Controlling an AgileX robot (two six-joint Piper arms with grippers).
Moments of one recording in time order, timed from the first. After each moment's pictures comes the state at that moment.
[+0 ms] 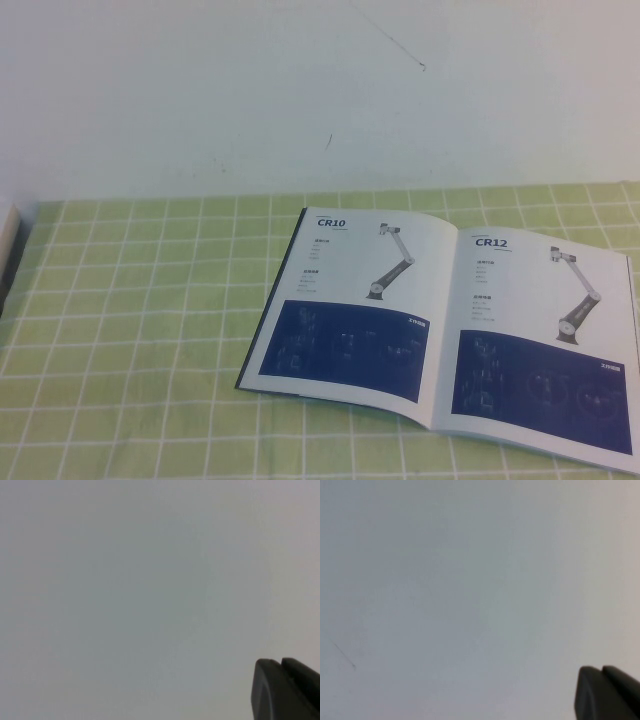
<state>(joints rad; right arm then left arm) -0.04 -0.01 -0.07 -0.09 -0.24 -0.08 -0.08 0.01 -0.04 0.02 -0.34 -0.09</state>
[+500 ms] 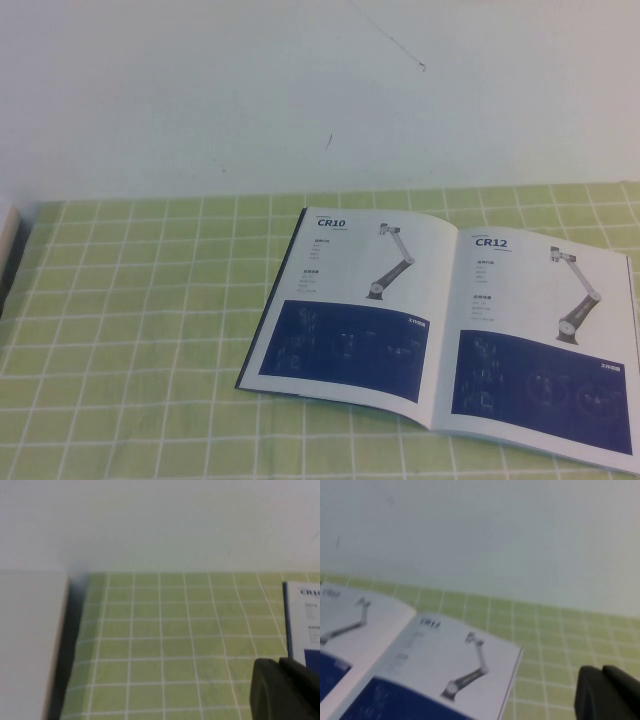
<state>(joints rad) -0.04 0.55 -0.66 0.17 0.60 -0.32 -0.08 0.62 -0.65 -0.10 0.49 -0.02</state>
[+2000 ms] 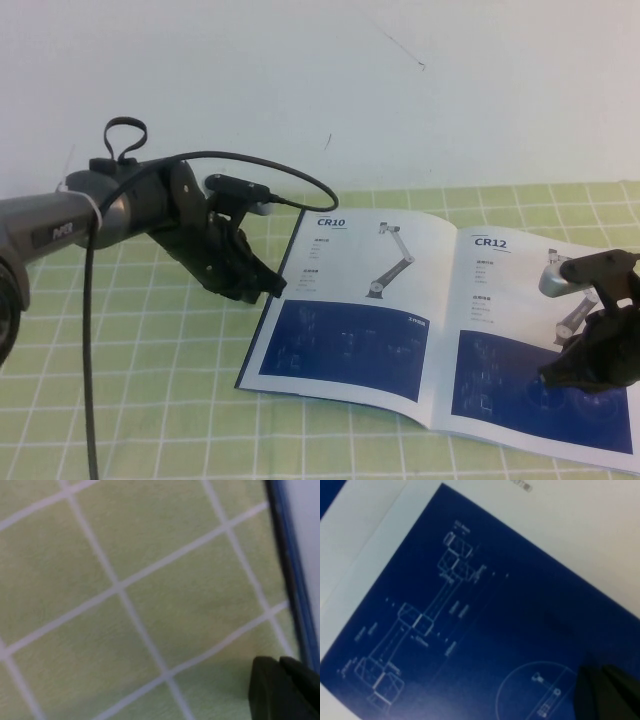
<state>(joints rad) 0.15 1.82 -0.80 0.75 0.37 -0.88 -0.35 2.13 -1.53 -0.32 0.67 0.37</state>
